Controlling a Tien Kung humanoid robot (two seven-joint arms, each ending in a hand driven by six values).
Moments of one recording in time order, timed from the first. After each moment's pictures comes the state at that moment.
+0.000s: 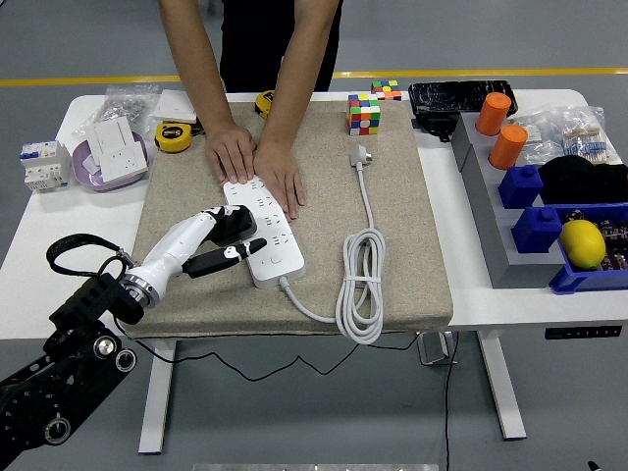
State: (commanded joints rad) left arm -0.27 0.25 -0.97 -1.28 1.84 0.11 0.04; right arm 0.06 -0.11 1.51 0.18 -1.29 -0.05 -0.02
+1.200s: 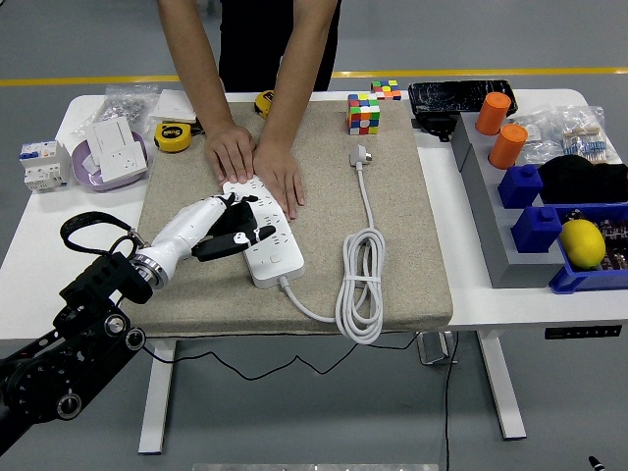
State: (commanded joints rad) left arm -0.35 0.24 -0.96 -1.24 1.87 0.11 0.02; right arm 0.07 -0.12 1.51 0.18 -1.28 -0.05 -0.02
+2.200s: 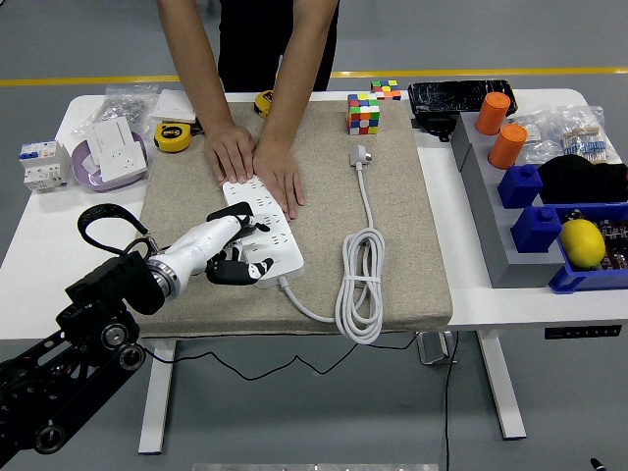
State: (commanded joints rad) left arm -0.30 0.25 -0.96 -1.52 1.88 -0.18 0.44; right arm 0.07 -0.12 1.51 0.18 -1.27 -0.05 -0.02
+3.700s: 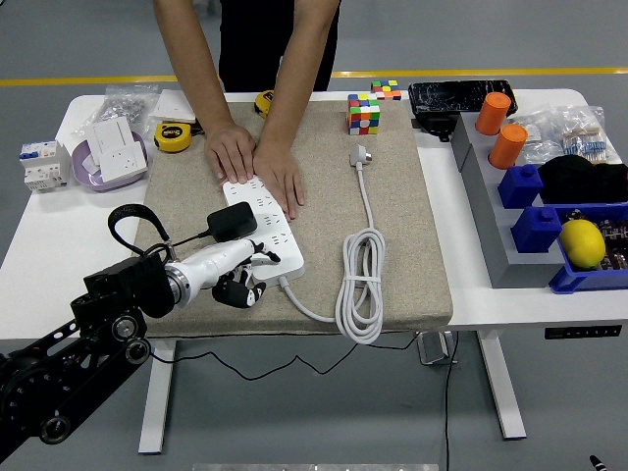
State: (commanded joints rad) left arm -0.34 0.25 -0.93 -1.49 1.84 -0.31 0.43; right arm 0.07 -0.12 1.51 0.18 -1.27 -0.05 -0.02
